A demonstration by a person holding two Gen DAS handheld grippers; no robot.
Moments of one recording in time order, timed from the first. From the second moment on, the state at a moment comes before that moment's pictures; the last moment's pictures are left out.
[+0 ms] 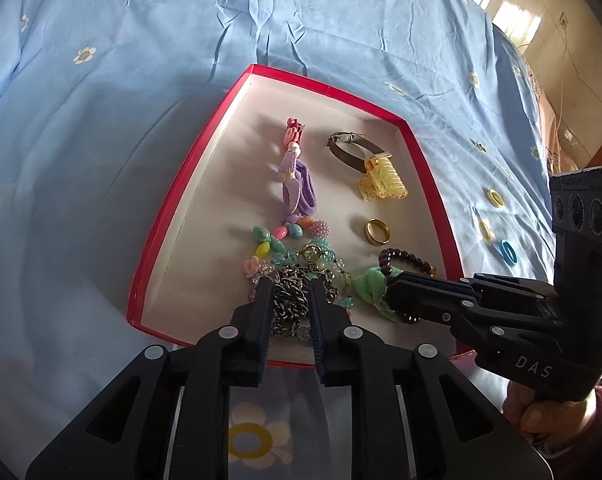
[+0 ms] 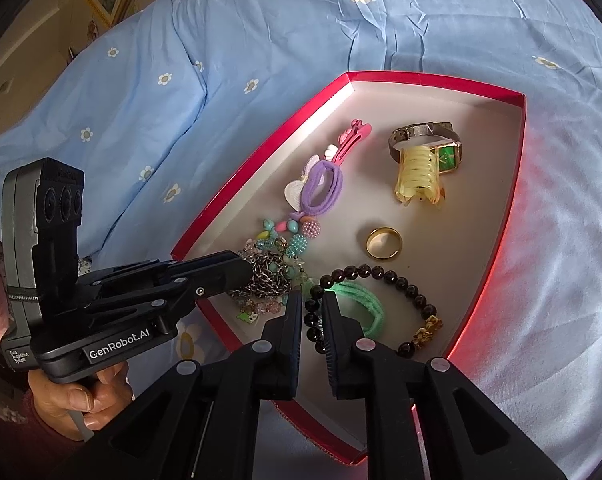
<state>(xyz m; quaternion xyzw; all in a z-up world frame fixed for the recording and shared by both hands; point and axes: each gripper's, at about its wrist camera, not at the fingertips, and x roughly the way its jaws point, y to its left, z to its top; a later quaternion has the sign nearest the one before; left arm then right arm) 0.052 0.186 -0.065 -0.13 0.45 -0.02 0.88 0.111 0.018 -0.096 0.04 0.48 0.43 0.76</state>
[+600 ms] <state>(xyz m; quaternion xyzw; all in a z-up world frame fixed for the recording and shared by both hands) 0.039 0.184 -0.055 -0.13 0.44 -0.01 0.89 0.097 0.001 -0.074 0.02 0.43 0.42 0.80</state>
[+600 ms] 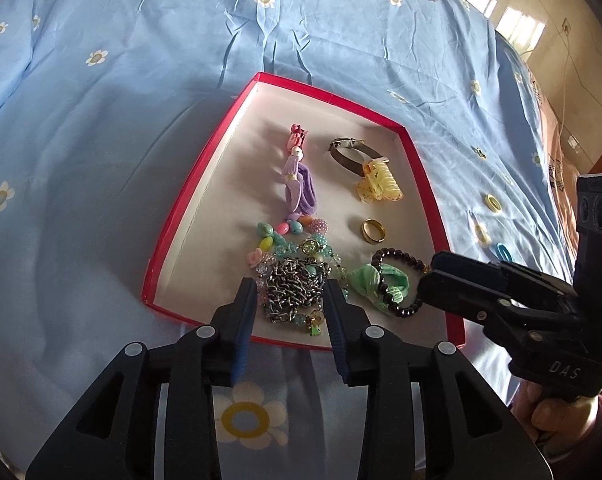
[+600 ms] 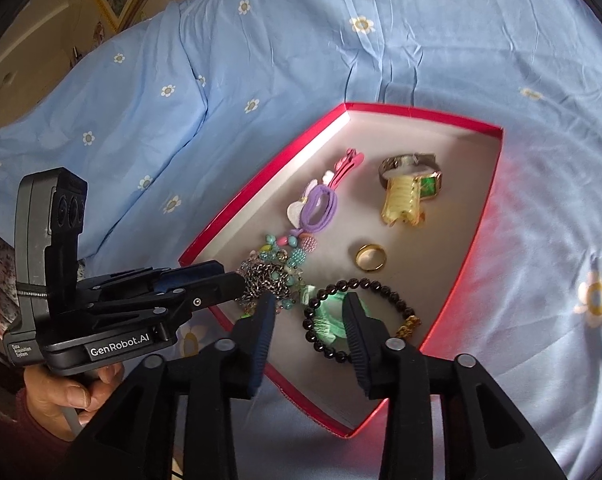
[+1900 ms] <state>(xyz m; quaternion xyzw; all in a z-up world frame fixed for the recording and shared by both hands) -0.031 0.168 -0.045 -0.17 0.39 0.06 0.90 0.059 -0.070 -0.060 0.06 0.34 0.39 0.85</state>
